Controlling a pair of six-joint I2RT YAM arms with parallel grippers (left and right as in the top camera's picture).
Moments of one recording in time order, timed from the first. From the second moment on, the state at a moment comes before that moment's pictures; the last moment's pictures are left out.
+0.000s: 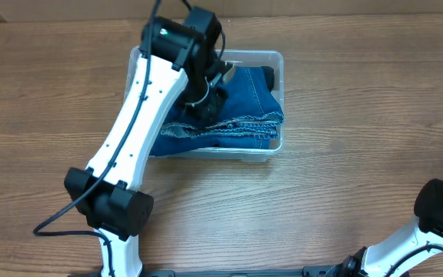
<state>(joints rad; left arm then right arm) -0.44 2.02 2.18 -1.69 0.19 0.00 -0.50 1.94 2.40 -1.61 0.09 0.57</state>
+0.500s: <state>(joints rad) -0.54 1.87 2.08 -1.69 -0.10 -0.35 -0.50 1.94 2.40 -1.61 0.09 0.57</state>
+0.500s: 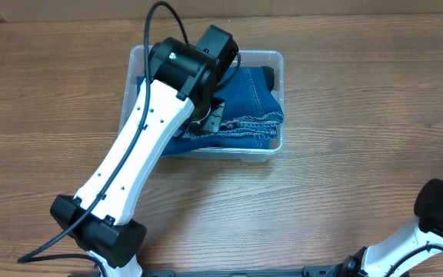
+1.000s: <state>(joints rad) -0.54 1.86 1.71 -1.34 -0.25 -0.47 -0.50 1.94 2.40 -1.61 0.09 0.57</state>
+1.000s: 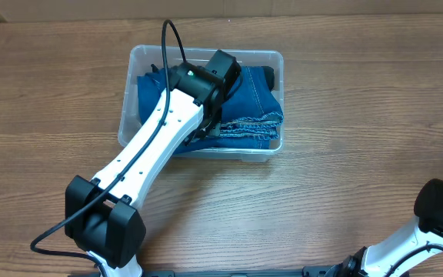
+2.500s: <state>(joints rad) -0.40 1.87 2.44 -1.64 0.19 -0.30 -0.50 1.94 2.40 -1.61 0.09 0.57</state>
